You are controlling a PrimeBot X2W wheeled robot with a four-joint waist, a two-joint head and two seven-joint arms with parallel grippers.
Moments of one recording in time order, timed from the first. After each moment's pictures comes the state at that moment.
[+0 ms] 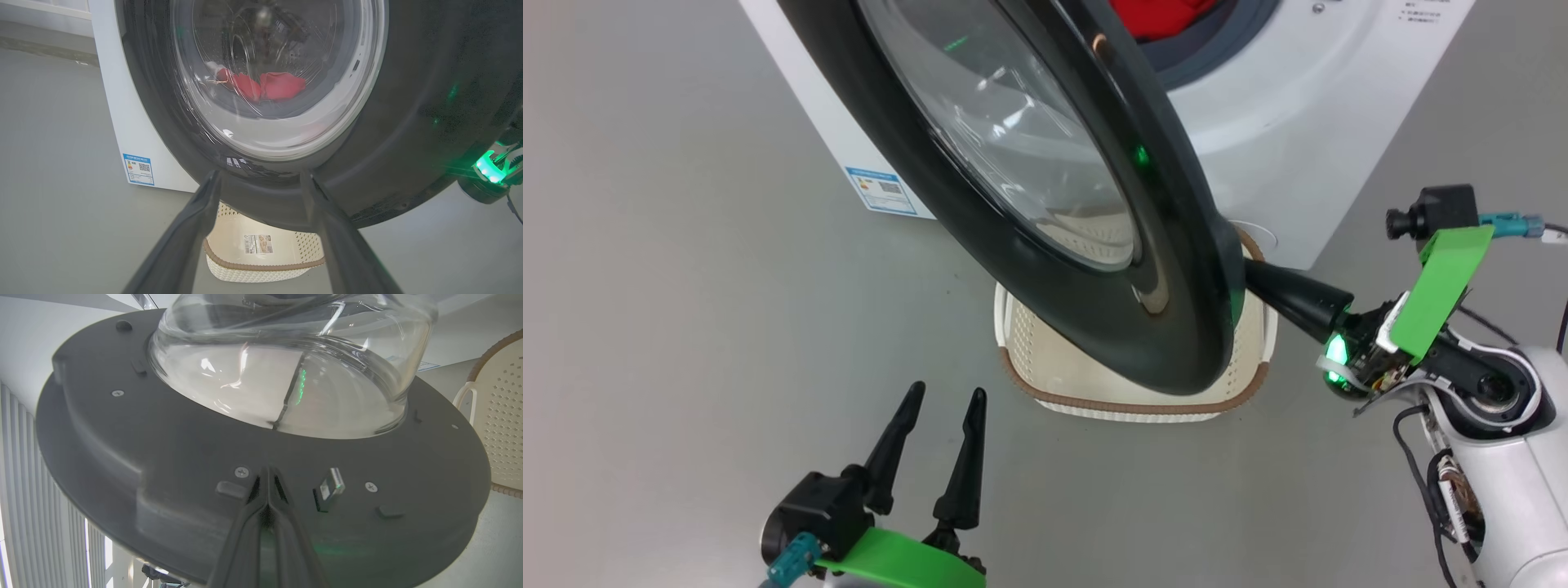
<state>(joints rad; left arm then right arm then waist) -0.18 0.04 -0.33 0.19 -0.40 0.02 -0.25 -0.50 -0.17 0.08 0.28 1.66 0.12 0.79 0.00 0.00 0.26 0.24</state>
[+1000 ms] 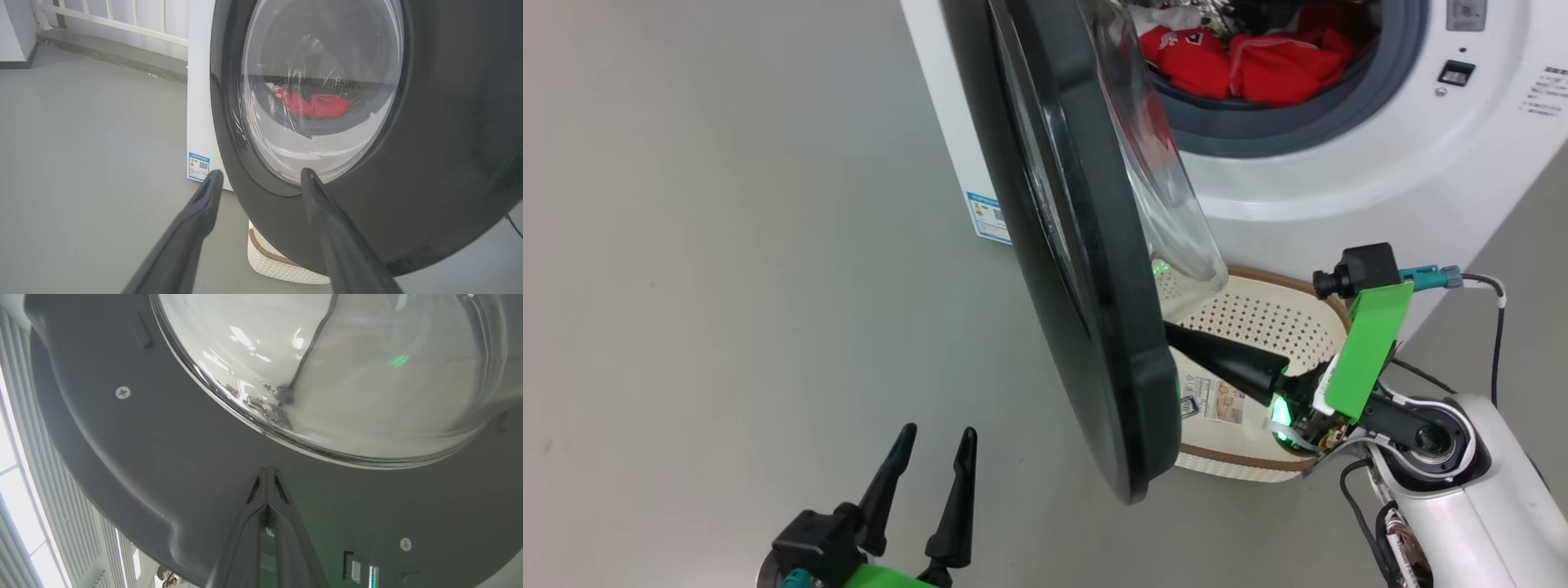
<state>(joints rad) -0.10 0.04 -0.31 0.18 -0.41 0.02 -0.25 -0.41 -0.10 0.12 0.25 1.61 0.12 0.82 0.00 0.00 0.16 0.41</state>
